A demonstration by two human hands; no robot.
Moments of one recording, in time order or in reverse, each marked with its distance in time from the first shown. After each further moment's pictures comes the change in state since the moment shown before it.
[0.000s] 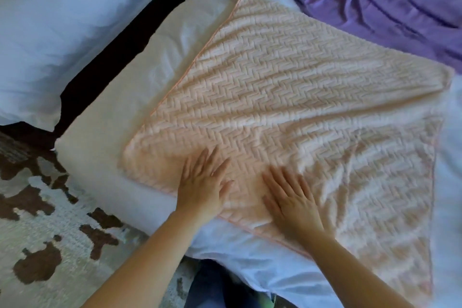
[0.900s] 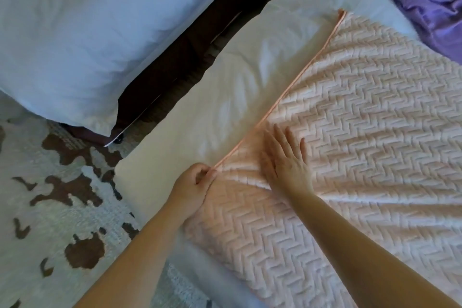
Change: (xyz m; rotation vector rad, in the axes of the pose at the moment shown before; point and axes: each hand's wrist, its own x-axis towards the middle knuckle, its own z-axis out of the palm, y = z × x) left_hand 0.086 -0.194 -0.065 -0.877 0.056 -0.553; right_hand 0.256 -0.157 -0.050 0.149 0.145 -0.139
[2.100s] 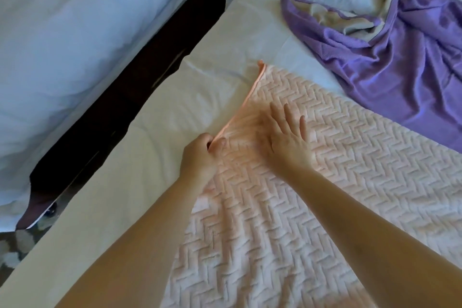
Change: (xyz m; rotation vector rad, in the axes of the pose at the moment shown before) left_hand 0.234 0.218 0.147 0.156 0.177 0.216; right_hand 0.202 0.191 -0.112 -0.058 0.146 0.106
